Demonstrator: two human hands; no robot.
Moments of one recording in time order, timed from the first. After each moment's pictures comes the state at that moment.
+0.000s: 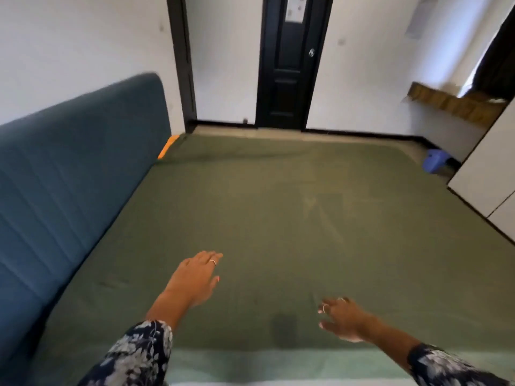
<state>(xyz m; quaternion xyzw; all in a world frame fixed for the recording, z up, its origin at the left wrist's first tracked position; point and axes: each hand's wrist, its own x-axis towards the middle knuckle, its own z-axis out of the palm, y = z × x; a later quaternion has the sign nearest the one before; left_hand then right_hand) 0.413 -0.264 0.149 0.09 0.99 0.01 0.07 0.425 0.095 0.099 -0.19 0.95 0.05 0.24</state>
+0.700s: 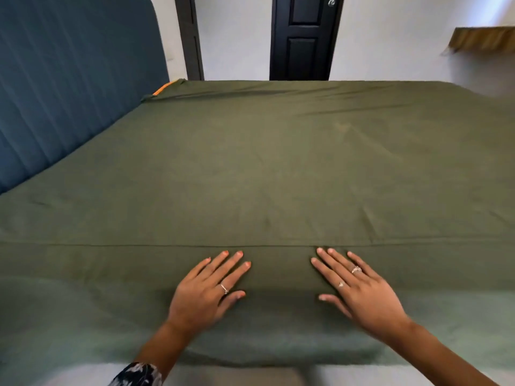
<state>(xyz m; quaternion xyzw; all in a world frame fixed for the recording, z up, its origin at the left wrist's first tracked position) 0.426 -0.233 -0.303 0.22 0.96 0.06 -0.17 0.394 0.094 -0.293 -0.32 0.92 0.02 -0.20</state>
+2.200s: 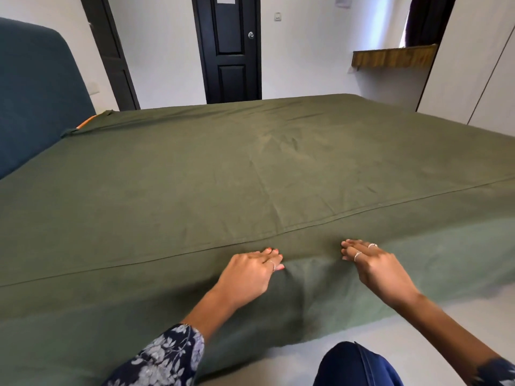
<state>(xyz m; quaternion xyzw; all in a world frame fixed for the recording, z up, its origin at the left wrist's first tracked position) 0.400 -0.012 -0.281 0.42 0.86 0.08 -0.29 0.447 0.275 -0.285 -0.19 0.91 -0.03 -0.37</state>
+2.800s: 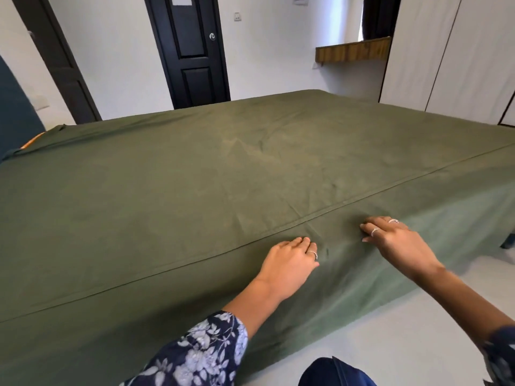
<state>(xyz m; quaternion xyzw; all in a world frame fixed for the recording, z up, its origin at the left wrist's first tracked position) 0.391 0.134 -0.267 0.46 0.85 -0.02 -0.25 0.439 0.393 -0.276 -0.06 0.95 0.06 -0.32</state>
